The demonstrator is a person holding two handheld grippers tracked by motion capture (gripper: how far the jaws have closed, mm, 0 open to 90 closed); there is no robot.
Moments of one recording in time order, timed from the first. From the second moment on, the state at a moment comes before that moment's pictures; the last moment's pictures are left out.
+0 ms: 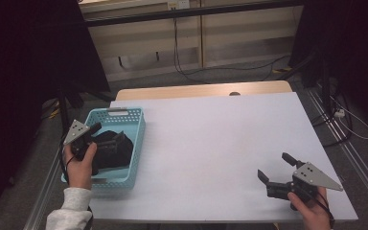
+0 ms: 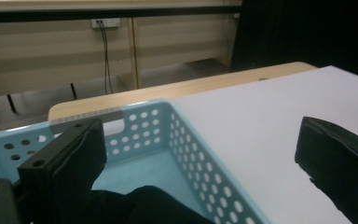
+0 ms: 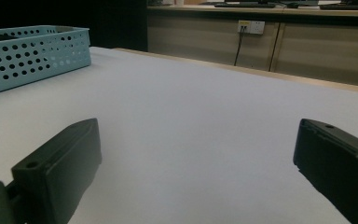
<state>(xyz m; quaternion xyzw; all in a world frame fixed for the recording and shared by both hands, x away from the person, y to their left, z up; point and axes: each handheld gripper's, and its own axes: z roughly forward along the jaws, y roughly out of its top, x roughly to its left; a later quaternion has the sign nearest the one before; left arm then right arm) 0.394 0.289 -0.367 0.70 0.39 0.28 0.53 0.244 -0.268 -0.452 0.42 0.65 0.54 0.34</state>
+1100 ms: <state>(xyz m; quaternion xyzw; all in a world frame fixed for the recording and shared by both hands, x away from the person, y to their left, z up) 0.462 0.313 -0.400 0.77 0.44 0.23 0.40 0.243 -0.269 -0.452 0.42 0.65 0.54 0.34</state>
